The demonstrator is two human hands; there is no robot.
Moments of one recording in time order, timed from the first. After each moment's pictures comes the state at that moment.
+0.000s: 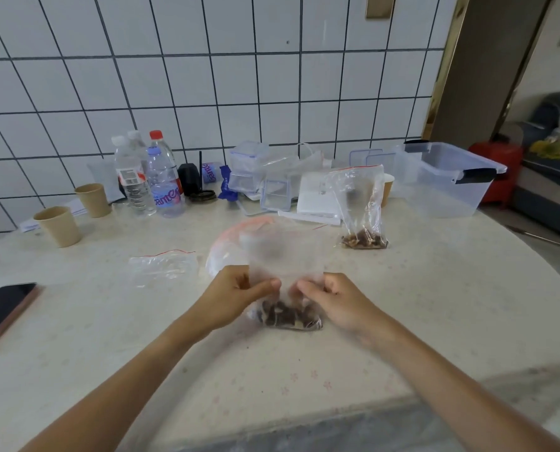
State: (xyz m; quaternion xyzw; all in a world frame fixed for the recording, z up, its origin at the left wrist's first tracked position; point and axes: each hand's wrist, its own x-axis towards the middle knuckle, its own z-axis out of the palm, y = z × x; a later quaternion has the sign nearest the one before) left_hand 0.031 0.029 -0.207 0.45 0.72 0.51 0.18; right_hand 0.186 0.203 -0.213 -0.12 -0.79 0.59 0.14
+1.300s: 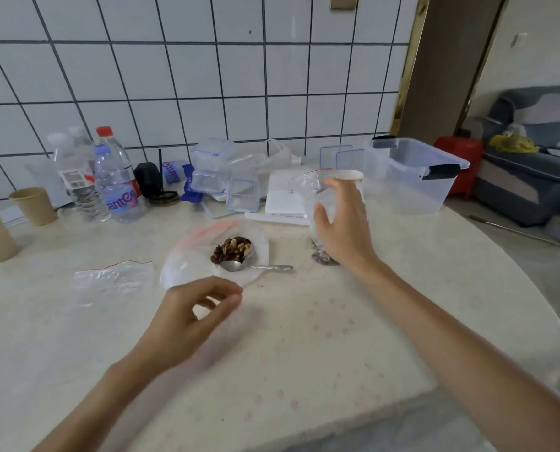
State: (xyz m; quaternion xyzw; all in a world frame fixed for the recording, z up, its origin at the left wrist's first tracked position) left_hand 0.041 0.032 -0.213 0.52 0.71 0.47 0.00; right_hand 0.154 0.300 -0.152 -0.21 -0.83 0.23 0.46
